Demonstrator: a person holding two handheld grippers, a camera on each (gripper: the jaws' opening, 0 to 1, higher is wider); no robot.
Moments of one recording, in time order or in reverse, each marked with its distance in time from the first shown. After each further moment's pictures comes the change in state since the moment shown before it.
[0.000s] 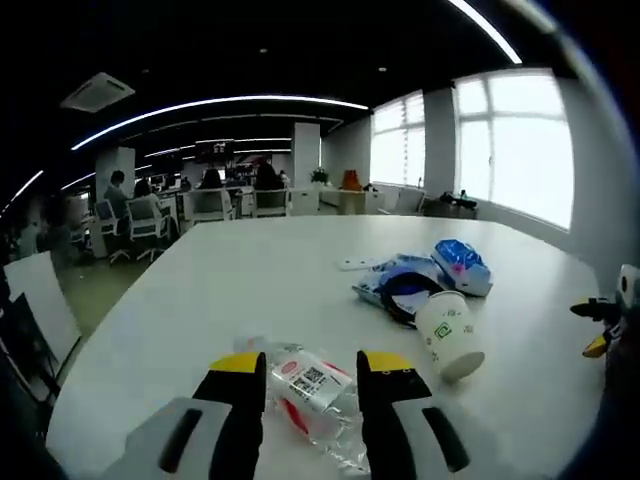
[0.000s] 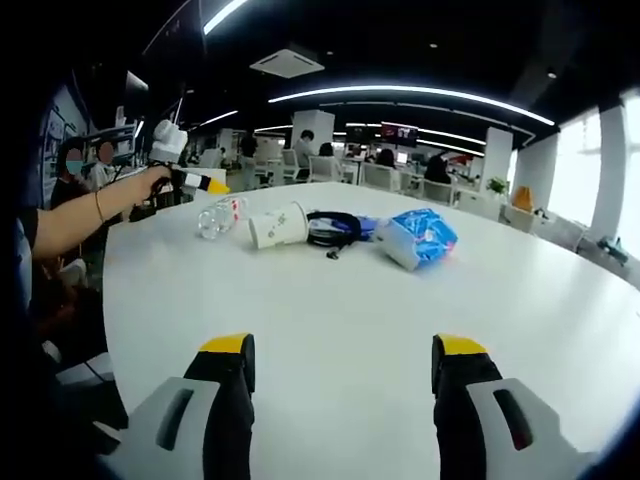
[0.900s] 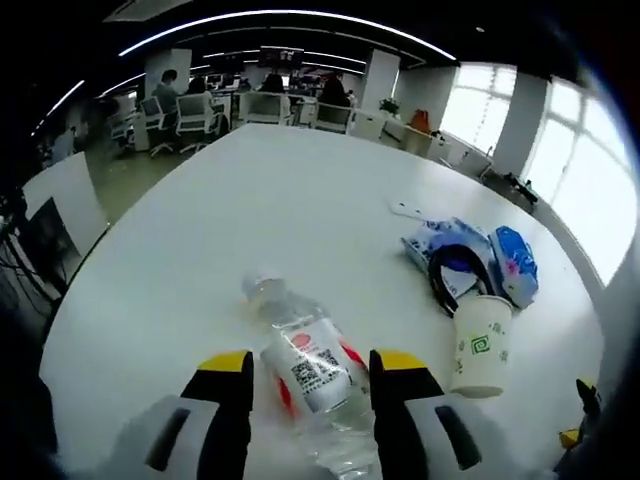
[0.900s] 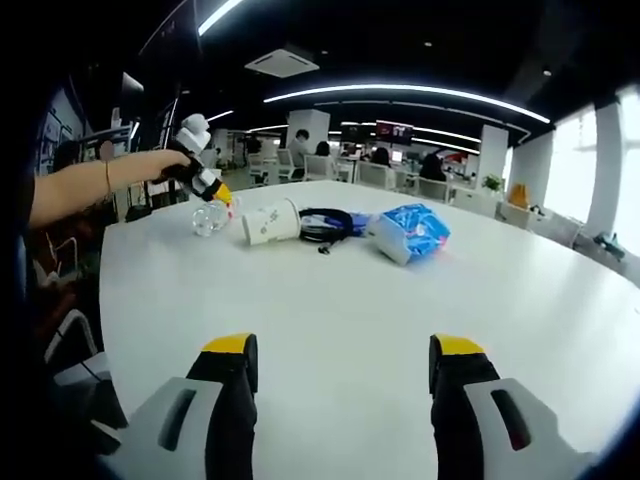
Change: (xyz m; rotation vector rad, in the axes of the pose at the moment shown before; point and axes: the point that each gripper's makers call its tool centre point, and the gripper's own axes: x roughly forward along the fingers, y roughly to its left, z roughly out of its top) left arm 0.031 0.007 -0.036 -0.247 0.425 0.172; right arm -0.003 -0.008 -0.008 0.014 0.005 -0.018
